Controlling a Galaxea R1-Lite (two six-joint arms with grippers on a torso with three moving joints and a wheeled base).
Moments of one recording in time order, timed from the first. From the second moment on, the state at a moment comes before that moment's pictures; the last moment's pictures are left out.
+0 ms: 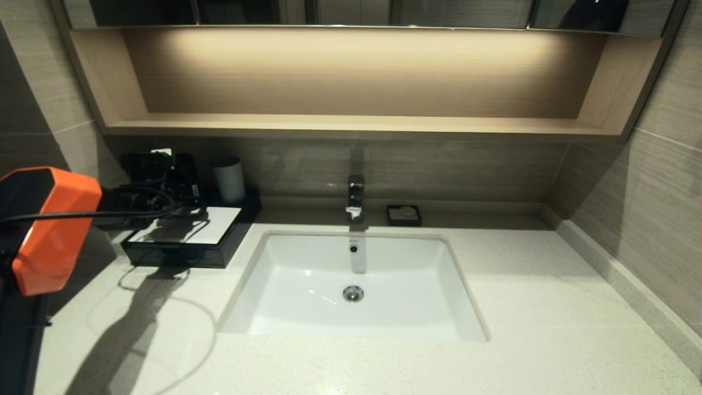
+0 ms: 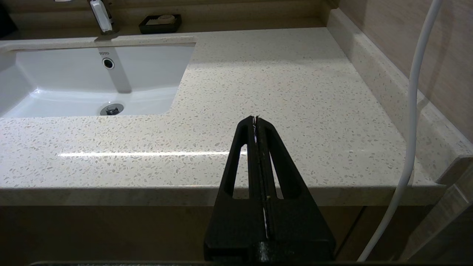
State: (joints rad) left arm 0.14 2.42 -1.76 -0.36 0.05 -0.06; right arm 0.00 0.00 0.00 -0.01 0.00 0.05
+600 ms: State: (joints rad) left arm 0.14 2.45 -1.81 -0.34 0.05 -0.06; right arm 0.00 0.00 0.00 -0.01 0.00 0.05
